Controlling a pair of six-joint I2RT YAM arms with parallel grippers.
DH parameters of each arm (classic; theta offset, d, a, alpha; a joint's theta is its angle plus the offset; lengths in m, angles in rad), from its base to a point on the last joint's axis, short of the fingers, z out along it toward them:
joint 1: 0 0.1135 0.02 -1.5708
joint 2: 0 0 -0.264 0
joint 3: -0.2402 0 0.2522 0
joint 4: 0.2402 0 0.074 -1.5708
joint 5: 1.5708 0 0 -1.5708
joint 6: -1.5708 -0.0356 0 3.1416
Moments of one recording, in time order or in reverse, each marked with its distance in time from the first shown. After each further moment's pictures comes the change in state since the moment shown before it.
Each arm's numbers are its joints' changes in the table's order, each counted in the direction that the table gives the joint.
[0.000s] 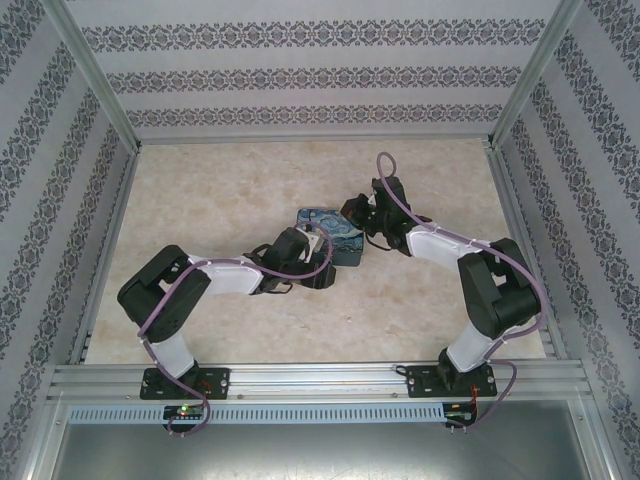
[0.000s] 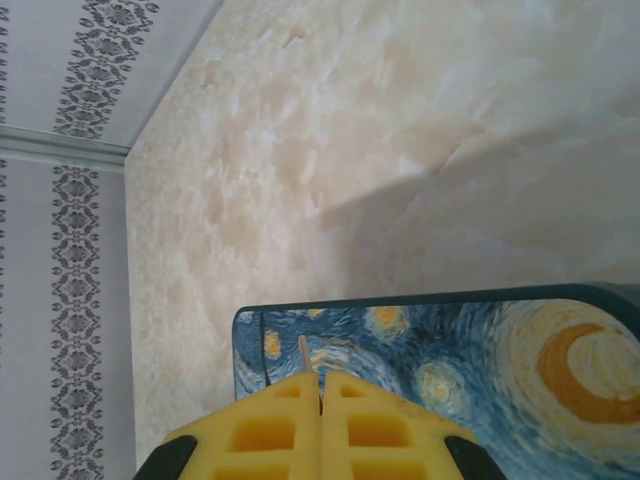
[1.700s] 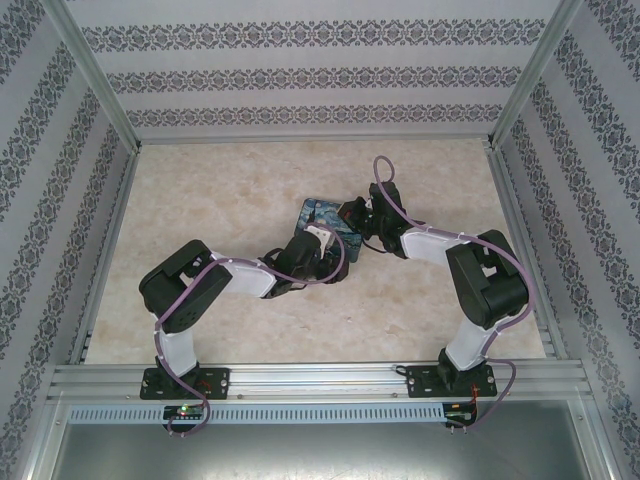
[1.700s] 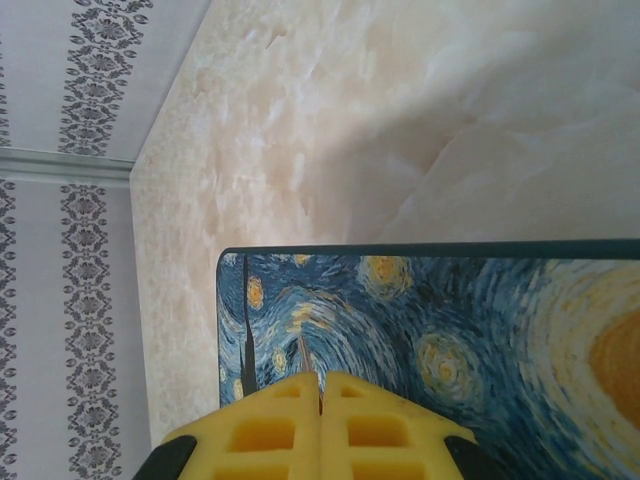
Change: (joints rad) left arm -0.058 0.115 -0.033 -0.269 -0.085 0.051; right arm 0.008 0.072 0.030 -0.131 -0.001 -0.081
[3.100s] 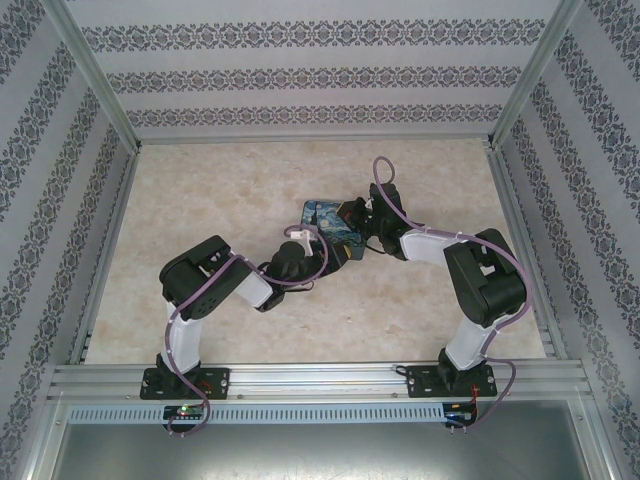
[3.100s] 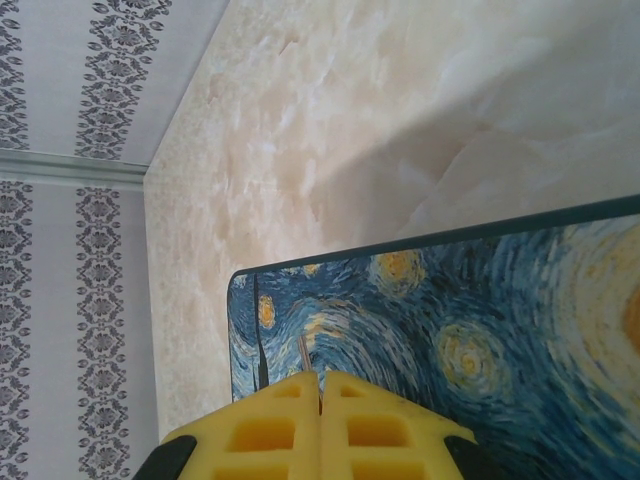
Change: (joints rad) left arm 0.028 0.144 0.148 -0.636 0.065 0.583; right arm 0.000 0.013 0.020 -0.067 -0.004 -0.009
